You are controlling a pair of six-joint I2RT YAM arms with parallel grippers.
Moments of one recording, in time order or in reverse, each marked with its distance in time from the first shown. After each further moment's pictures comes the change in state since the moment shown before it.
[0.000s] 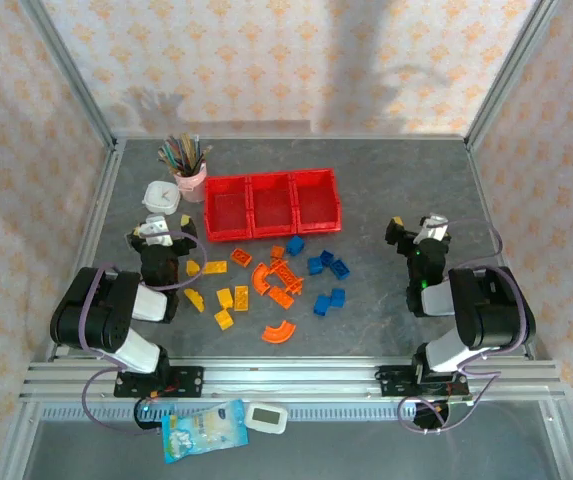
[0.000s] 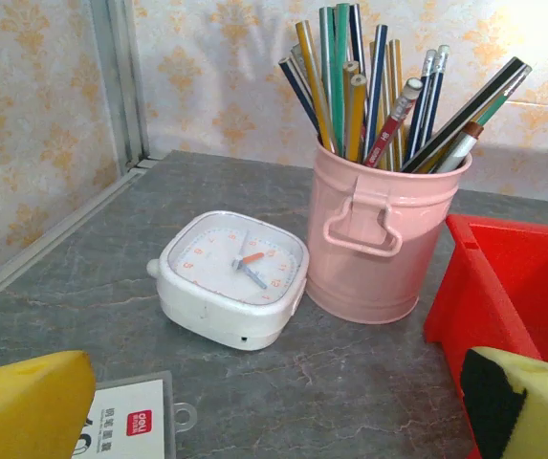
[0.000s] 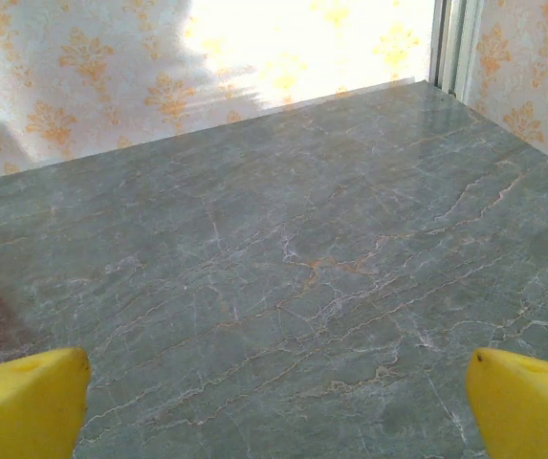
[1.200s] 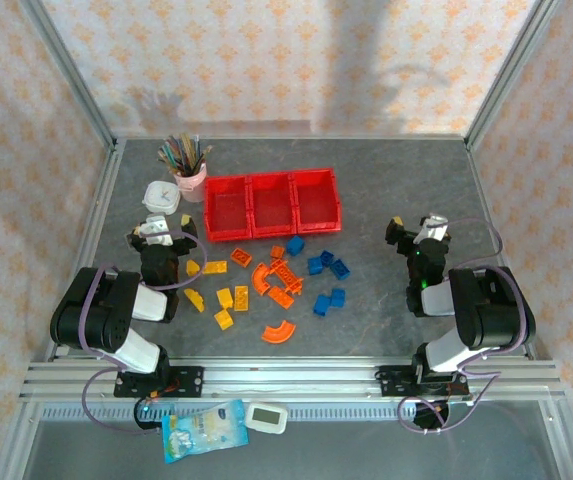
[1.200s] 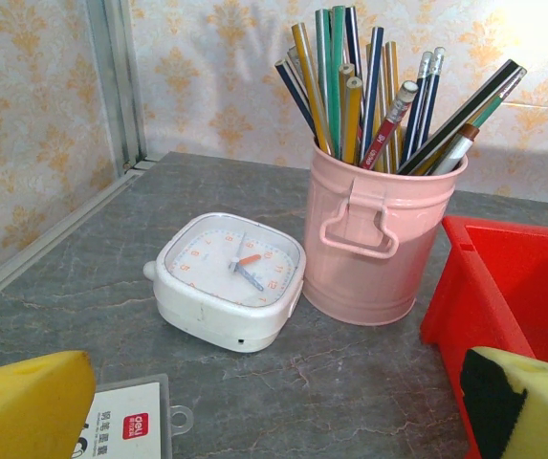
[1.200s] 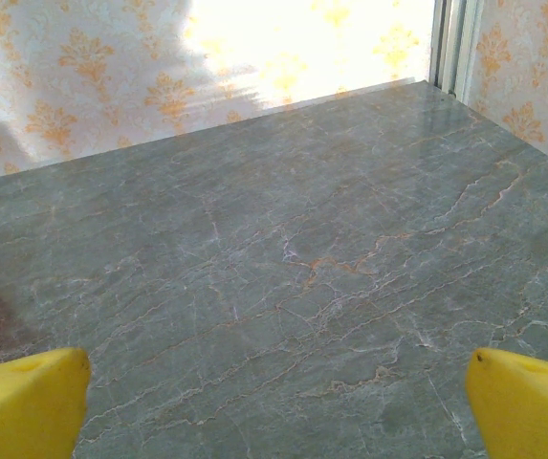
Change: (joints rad) left arm 0.000 0.000 0.001 0.000 0.003 0.000; right arm 0.000 0.000 0.000 0.000 0.000 0.000
